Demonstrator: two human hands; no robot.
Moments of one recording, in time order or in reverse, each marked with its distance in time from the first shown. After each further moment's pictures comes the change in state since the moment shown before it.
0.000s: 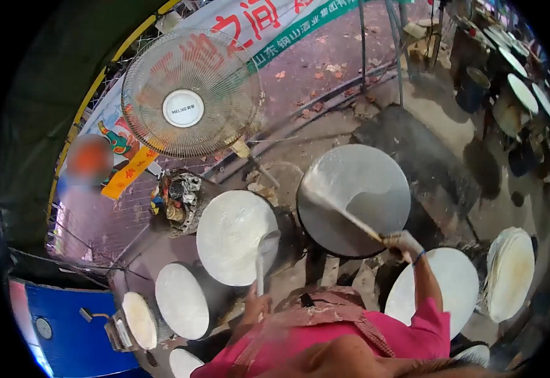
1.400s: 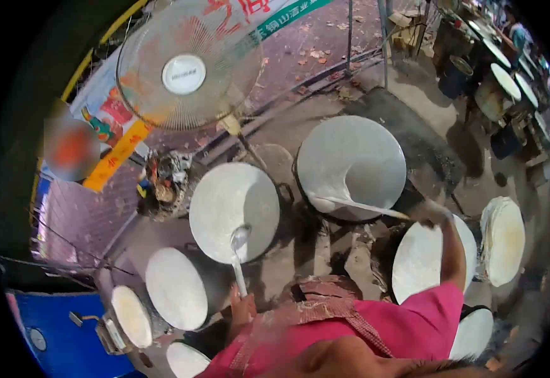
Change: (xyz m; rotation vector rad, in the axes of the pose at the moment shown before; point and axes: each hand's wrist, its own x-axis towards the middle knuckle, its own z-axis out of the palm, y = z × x) left_hand -0.052 -0.048 -0.081 -0.213 0.111 -0.105; right_hand -0.082 -0.069 -0.007 -0.974 -0.014 0.311
